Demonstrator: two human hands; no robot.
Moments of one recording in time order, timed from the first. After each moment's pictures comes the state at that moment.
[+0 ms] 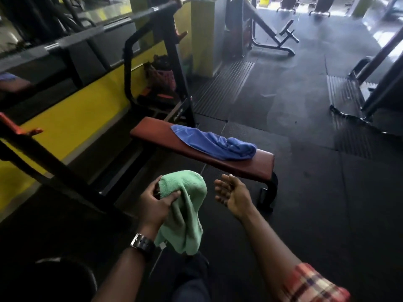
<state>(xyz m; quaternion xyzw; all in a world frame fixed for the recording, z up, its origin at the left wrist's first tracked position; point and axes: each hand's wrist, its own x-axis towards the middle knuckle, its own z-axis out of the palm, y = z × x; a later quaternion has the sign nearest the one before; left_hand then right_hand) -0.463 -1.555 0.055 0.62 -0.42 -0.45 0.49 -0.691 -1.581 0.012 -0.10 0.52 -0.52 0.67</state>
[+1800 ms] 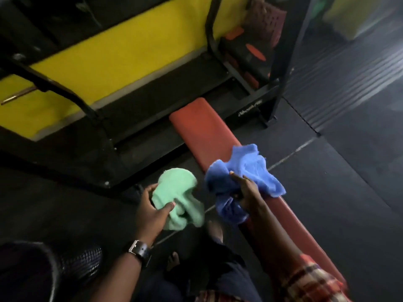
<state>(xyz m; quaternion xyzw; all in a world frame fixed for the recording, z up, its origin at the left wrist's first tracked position) -0.455 -1.963 -0.044 0.84 -0.17 -0.33 0.40 -0.656 -2.143 -0.097 -0.31 0.59 -0.17 0.72</state>
